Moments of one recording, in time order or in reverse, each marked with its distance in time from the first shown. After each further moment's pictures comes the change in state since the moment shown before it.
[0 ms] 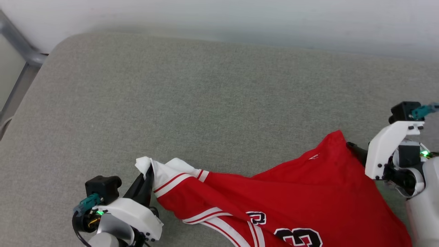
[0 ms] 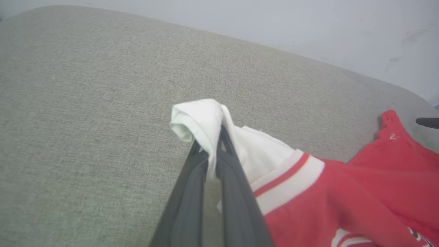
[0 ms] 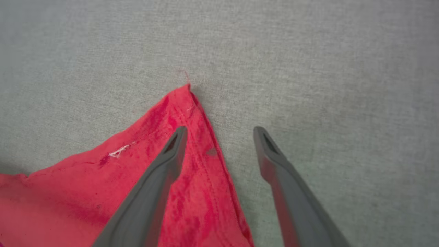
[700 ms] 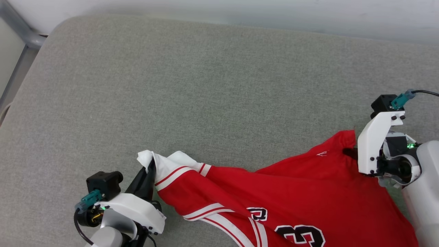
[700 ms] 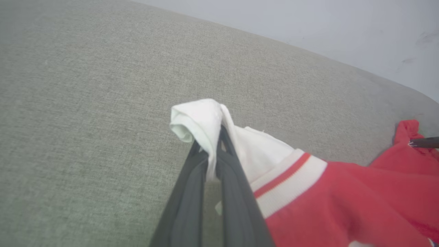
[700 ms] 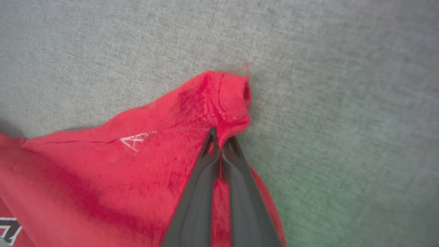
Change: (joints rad) left arm -0.053 -0.029 -0.010 0.057 -0.003 -0.021 -0.056; right arm -0.119 -0.064 0.215 0.134 0.165 0.000 0.226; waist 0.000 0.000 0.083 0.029
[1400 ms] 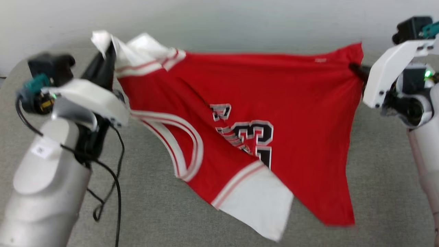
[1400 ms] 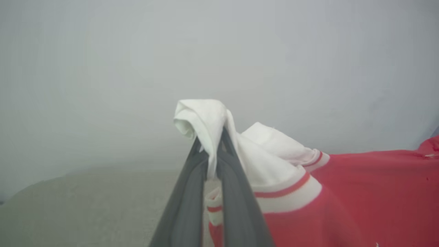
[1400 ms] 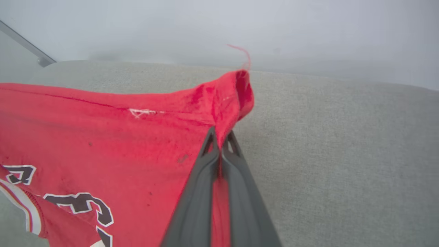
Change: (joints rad) left arm -0.466 0.093 0.058 0.113 0.029 -0.037 0.085; right arm -0.254 0.031 -0.043 0.027 -0.019 0.001 -0.282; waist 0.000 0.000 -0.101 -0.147
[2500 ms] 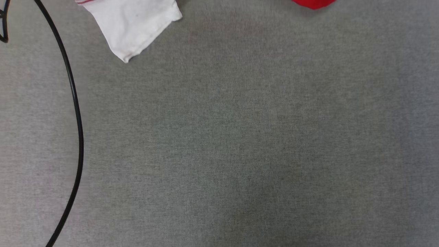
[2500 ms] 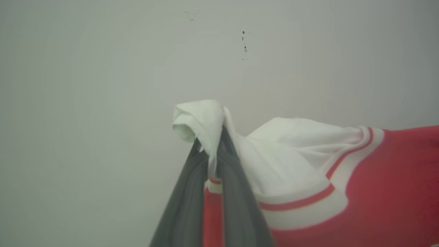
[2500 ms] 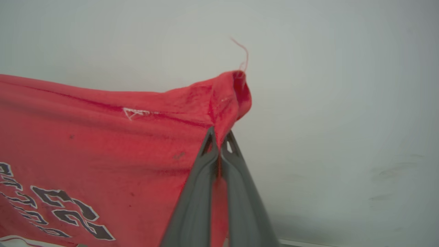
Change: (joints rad) left arm -0.996 0.022 -0.065 0.563 0.178 -0.079 -0.117; right arm -0.704 0.032 -0.050 0.191 -0.174 0.000 -0.332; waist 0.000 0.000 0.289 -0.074
